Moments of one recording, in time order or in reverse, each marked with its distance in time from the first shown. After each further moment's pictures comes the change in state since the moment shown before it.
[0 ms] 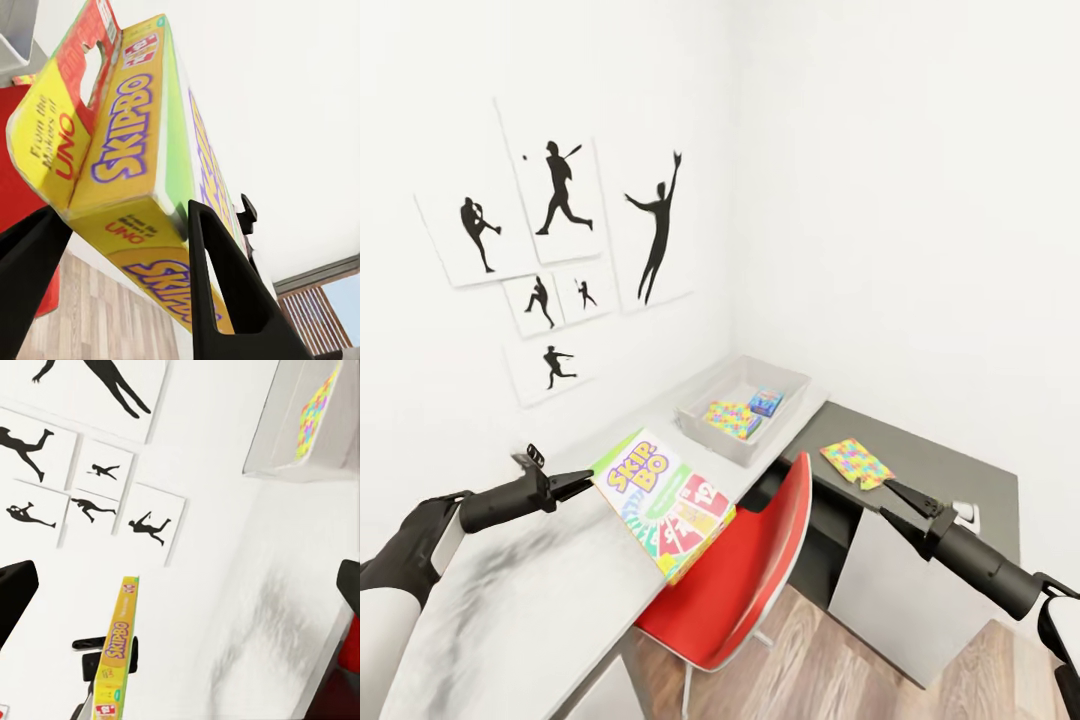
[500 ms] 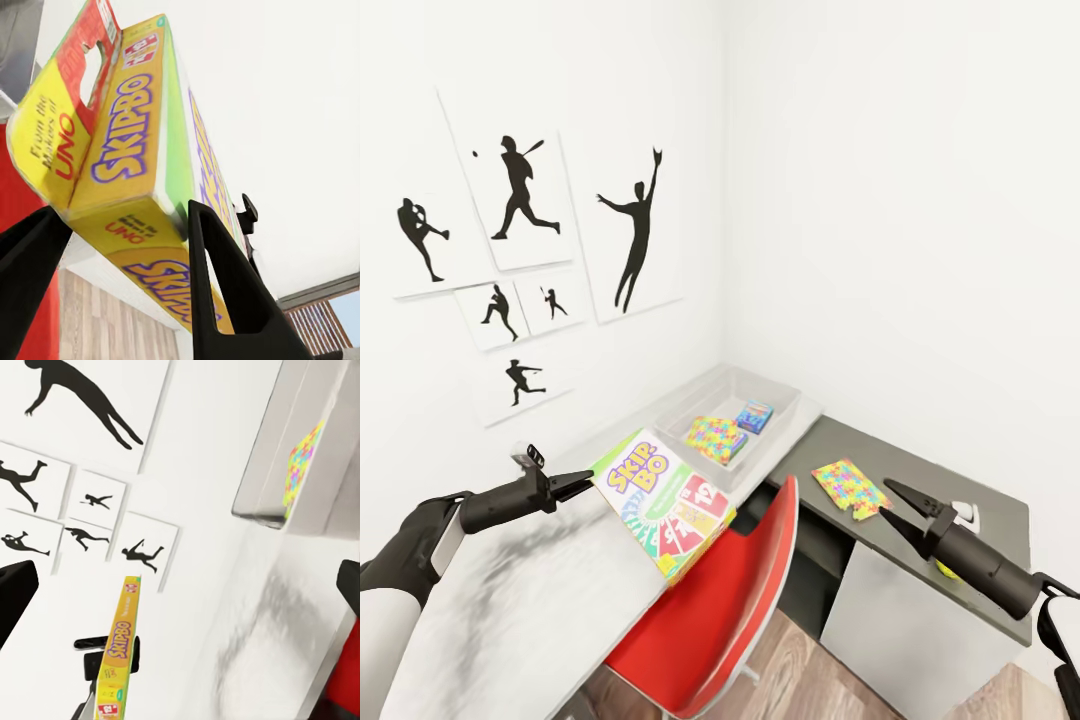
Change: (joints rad) left arm 0.001 0.000 0.000 0.000 0.000 0.000 0.001; right arm 0.000 0.000 0.001 -0.001 0.000 0.001 0.004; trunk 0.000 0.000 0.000
